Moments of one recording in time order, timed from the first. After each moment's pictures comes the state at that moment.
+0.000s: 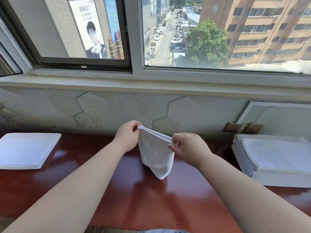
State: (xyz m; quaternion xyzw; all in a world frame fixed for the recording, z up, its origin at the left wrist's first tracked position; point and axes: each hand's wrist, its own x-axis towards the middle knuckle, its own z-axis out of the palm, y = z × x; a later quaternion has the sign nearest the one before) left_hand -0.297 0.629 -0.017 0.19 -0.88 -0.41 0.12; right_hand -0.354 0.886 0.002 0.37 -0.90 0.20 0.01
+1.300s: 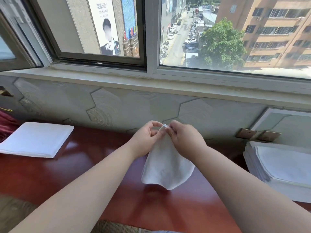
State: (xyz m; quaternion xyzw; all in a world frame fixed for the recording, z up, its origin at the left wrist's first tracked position) left_hand -0.269 0.659 0.000 0.10 -0.73 -0.68 0.03; right_hand -0.349 0.830 0.029 0.35 -0.90 0.26 0.00
